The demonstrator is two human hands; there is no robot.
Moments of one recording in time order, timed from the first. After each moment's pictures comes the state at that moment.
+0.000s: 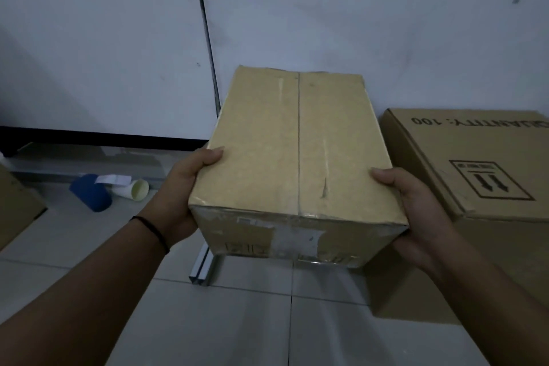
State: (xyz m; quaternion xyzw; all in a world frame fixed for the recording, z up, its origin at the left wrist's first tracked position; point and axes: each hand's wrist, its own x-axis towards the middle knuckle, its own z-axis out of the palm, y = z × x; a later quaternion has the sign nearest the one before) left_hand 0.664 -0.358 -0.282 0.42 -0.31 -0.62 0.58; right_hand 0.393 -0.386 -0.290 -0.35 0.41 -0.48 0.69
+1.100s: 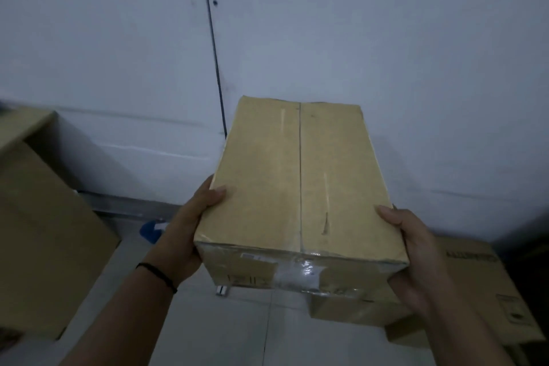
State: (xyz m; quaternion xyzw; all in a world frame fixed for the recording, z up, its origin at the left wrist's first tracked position) left_hand 0.637 -0.280 0.227 0.44 -0.26 -0.64 0.58; right_hand 0.362 -0.308 0.241 -0.29 0.46 -0.46 0.70
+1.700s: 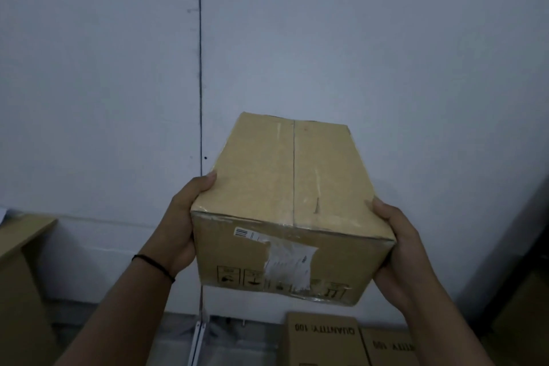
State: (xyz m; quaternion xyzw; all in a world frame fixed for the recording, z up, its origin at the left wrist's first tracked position) left_hand 0.587 -0.236 0.482 0.33 -0.36 -0.59 0.65; right_hand 0.320 -0.240 0.491 -0.39 0.39 -0.57 0.61
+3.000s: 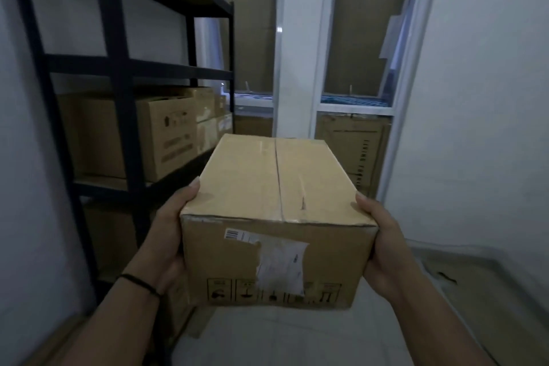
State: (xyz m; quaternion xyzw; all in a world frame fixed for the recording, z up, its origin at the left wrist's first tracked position) left_hand 0.084 0.056 0.512 0.06 -0.51 -0.85 0.13; right_hand 0.017 0.311 0.508 -0.07 0.53 -0.84 0.11
